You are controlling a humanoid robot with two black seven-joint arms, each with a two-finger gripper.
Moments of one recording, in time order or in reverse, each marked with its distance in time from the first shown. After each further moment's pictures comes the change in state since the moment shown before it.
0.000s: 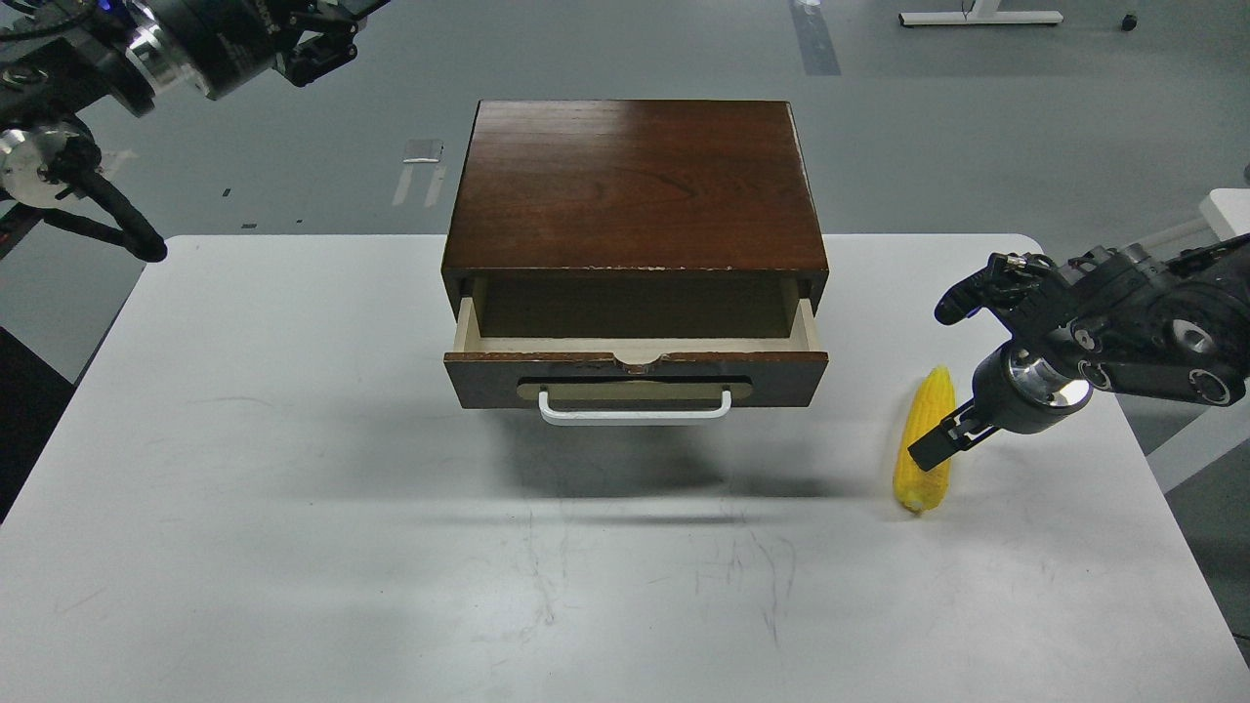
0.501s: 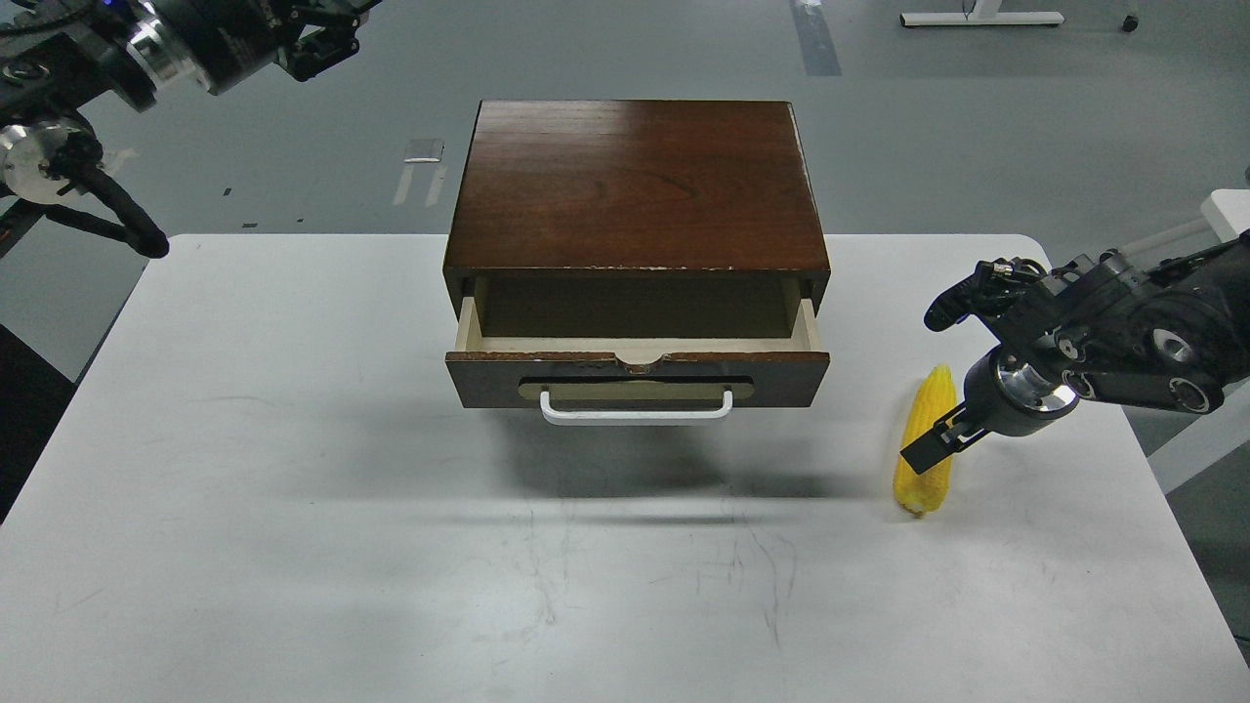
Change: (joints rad) left arm -0.004 -0.002 -0.003 0.002 0.000 0.000 0.000; right arm -0.030 0.031 0.002 -0.014 0.007 -0.003 -0.048
